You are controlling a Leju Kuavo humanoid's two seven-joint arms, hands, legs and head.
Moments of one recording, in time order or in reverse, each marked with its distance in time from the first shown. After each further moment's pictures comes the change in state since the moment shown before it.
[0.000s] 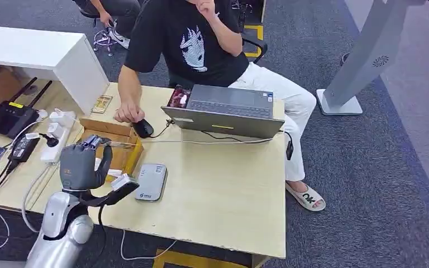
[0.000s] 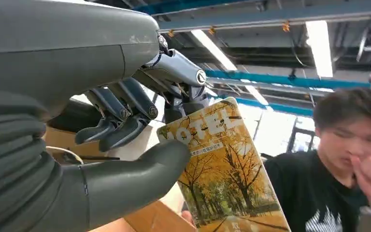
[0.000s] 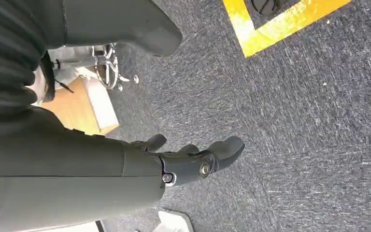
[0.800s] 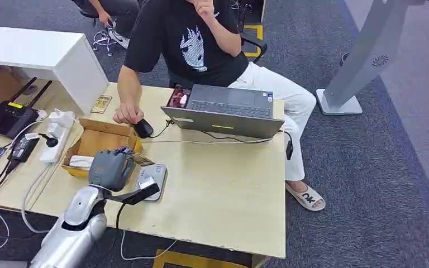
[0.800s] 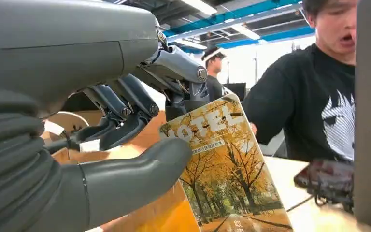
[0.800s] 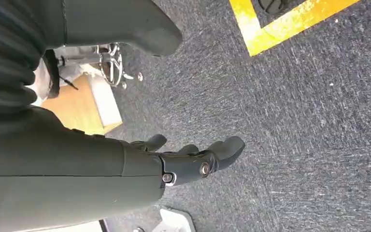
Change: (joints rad) left arm -0.115 0.045 -0.172 0.283 -0.110 -0.099 0.137; right arm 0.000 0.000 -0.045 0.000 0.065 0.023 0.014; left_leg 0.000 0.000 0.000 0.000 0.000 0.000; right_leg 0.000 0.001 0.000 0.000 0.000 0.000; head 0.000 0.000
